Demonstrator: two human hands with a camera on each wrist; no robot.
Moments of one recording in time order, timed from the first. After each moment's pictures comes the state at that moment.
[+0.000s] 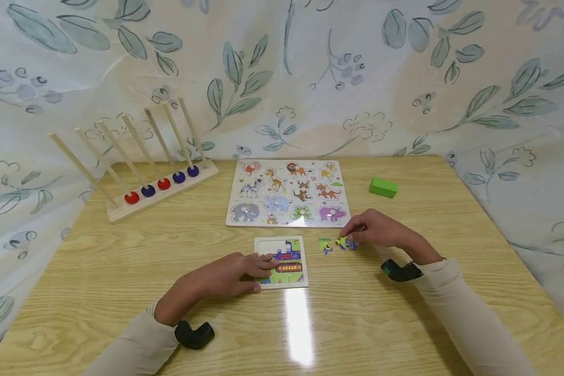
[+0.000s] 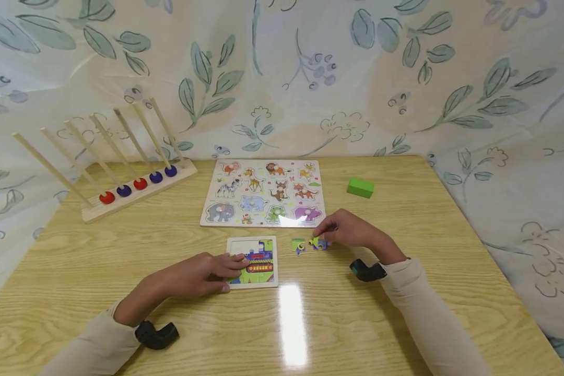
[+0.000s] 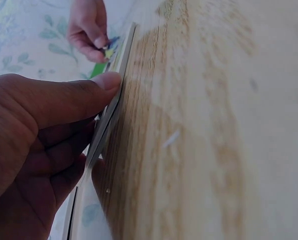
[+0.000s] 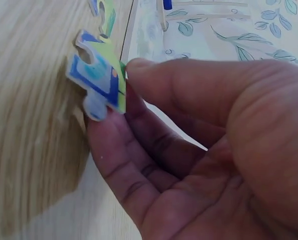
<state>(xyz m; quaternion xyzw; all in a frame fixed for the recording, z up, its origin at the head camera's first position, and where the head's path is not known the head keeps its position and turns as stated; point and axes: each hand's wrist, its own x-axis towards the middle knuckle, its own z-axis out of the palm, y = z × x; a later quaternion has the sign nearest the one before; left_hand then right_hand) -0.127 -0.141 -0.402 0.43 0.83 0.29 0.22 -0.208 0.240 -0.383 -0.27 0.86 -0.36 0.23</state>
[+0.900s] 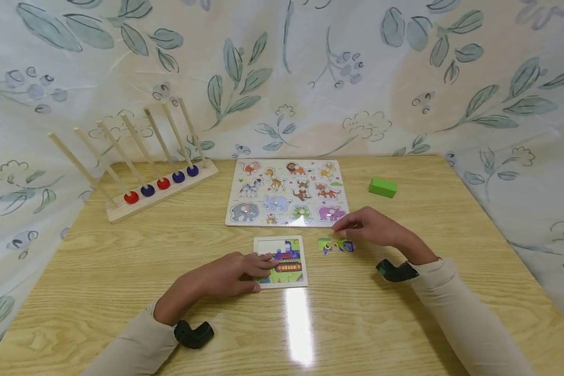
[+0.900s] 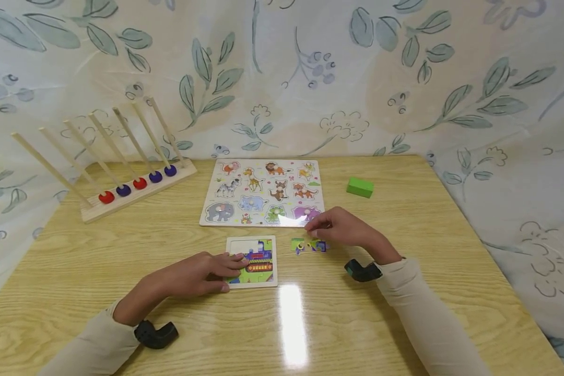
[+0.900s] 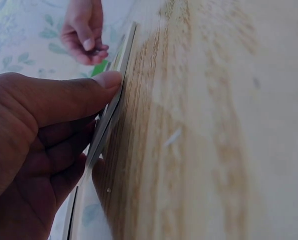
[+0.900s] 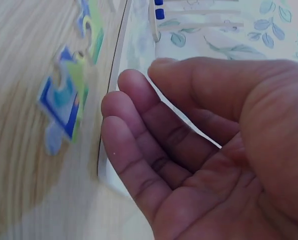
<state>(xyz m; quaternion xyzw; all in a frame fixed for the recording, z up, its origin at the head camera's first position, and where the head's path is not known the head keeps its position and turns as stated) -0.128 -0.140 -0.404 0.43 0.83 0.29 0.22 -0.202 0.226 -0.378 -0.27 0.87 -0.37 0.21</state>
